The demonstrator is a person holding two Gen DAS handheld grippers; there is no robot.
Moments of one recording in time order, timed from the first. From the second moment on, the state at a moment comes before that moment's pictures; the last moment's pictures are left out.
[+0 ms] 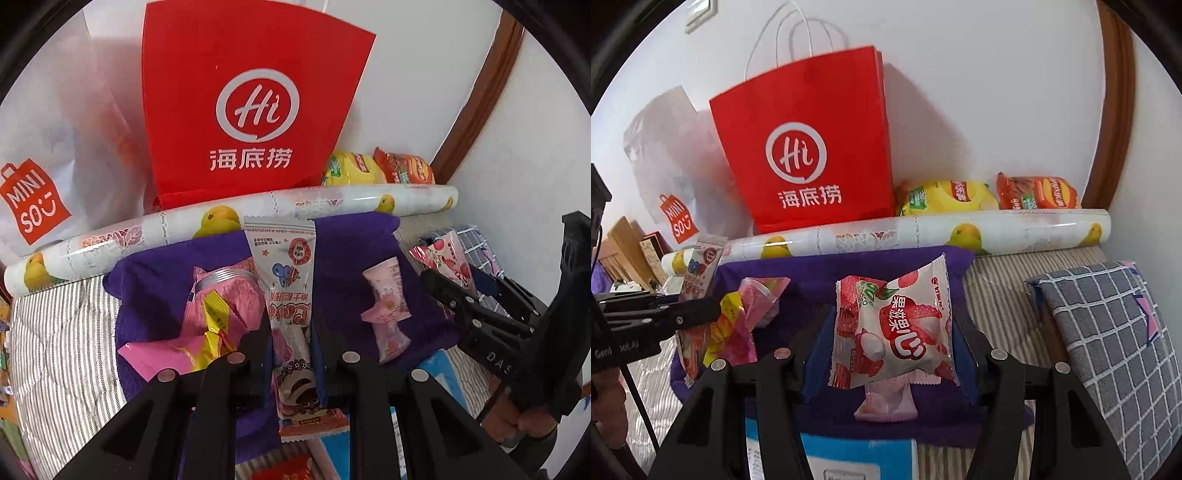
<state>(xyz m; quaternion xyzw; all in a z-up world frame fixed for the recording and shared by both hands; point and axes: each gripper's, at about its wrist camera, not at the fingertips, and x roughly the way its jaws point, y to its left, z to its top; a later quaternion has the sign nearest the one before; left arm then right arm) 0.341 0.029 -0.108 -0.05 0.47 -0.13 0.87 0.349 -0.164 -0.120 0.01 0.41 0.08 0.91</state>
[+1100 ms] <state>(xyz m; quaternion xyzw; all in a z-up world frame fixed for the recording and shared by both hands) 0.361 0.042 -0.144 -0.08 0.52 -0.10 0.85 0.378 -0.157 -0.181 0.02 0.49 0.06 0.87</state>
